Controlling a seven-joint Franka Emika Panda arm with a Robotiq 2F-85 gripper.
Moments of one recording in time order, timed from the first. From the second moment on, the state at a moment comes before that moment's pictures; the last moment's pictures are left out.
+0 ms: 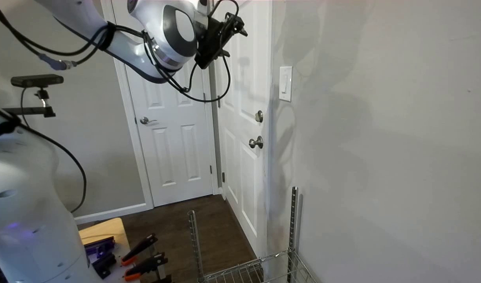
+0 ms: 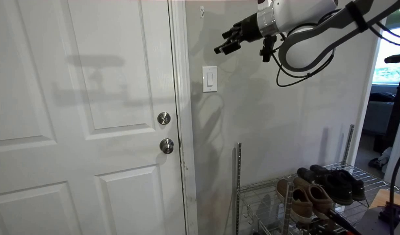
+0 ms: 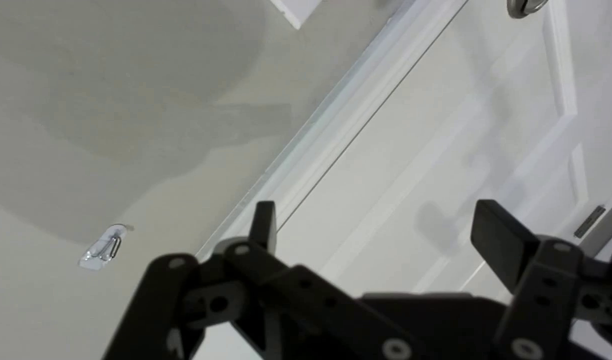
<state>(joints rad) -0.03 -0.43 0.16 -2.48 -0.46 3.46 -0.22</state>
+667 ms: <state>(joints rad) -0.04 -0.43 0.15 -2.48 -0.45 3.46 -0.22</state>
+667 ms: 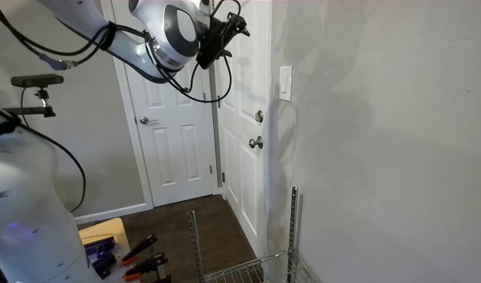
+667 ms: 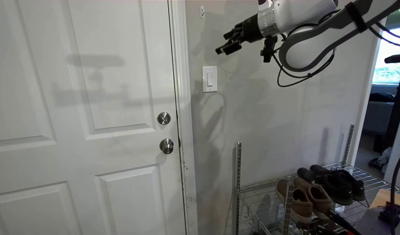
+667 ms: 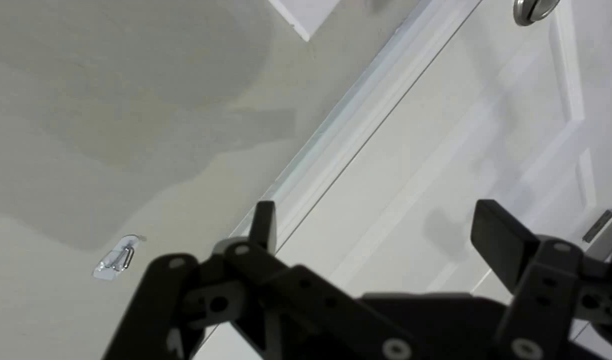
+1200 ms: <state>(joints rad) -0.09 -0.43 0.17 -2.48 -0.40 3.40 -0.21</state>
